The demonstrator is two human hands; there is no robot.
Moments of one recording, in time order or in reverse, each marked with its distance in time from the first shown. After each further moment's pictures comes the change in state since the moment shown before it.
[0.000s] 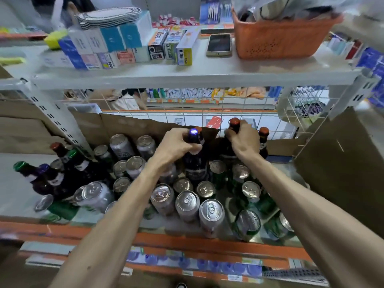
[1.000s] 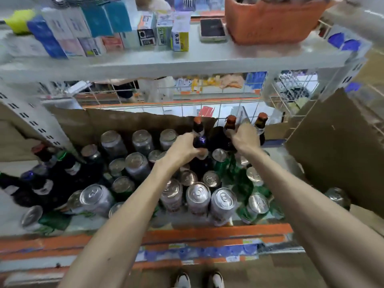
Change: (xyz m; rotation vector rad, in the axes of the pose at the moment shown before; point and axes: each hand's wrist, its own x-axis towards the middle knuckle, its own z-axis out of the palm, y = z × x) left_hand 0.011 -0.040 0.020 0.217 -0.176 0.099; right_hand -0.015 0.010 0.027 -0.155 -0.005 0.172
